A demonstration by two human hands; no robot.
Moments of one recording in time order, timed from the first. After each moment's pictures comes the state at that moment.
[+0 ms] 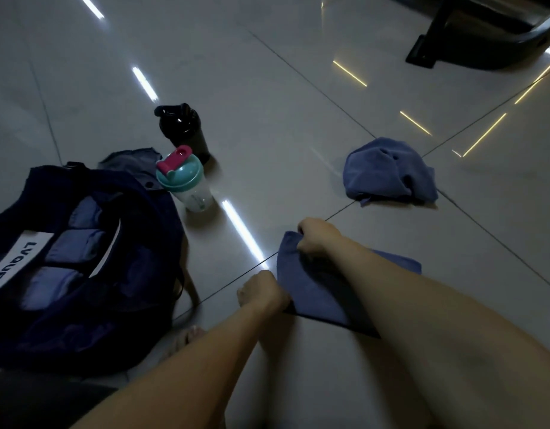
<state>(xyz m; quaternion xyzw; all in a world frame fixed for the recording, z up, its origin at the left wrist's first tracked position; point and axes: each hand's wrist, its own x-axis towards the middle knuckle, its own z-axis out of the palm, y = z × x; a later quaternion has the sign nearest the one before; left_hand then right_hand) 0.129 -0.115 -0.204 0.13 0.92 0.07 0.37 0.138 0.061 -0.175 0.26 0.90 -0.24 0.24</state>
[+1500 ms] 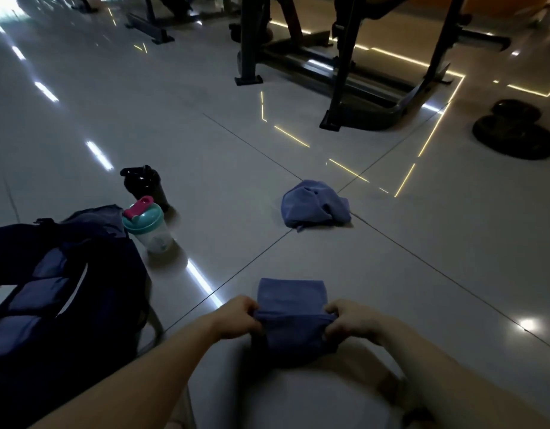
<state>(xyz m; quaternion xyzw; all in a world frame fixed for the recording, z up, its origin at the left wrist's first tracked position) 0.162 -0.135 -0.130 0.38 0.76 0.20 0.49 0.386 0.049 -0.118 0.34 0.75 -0.53 0.21</state>
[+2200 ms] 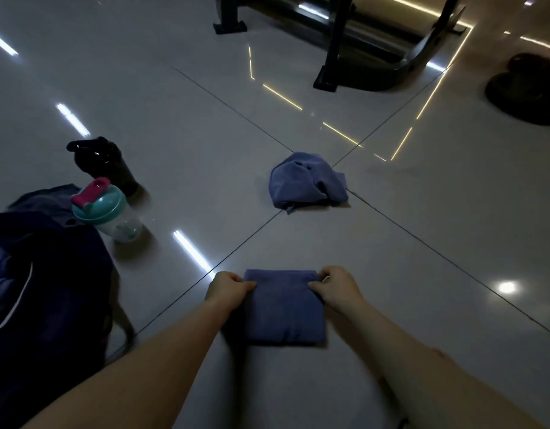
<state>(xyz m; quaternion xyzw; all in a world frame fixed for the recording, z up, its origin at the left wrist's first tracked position) 0.146 -0.071 -0.207 0.11 0.86 0.30 0.40 0.341 0.086 -0.195 0.53 0.75 -0.40 0.05</state>
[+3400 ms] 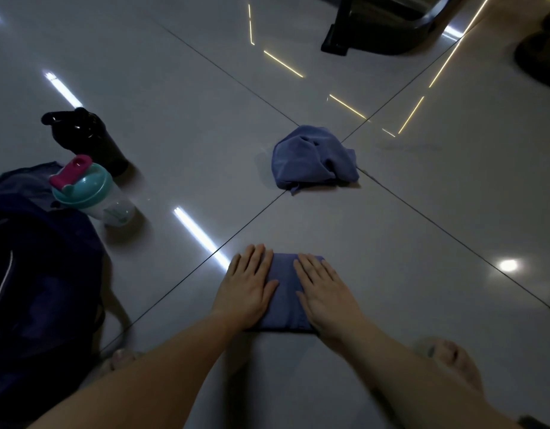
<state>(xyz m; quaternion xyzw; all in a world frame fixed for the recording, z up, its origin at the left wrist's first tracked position) 0.173 -0.081 -0.247 0.57 0.81 0.03 0.11 0.353 0.045 -0.245 0.24 0.97 -0.06 0.08</state>
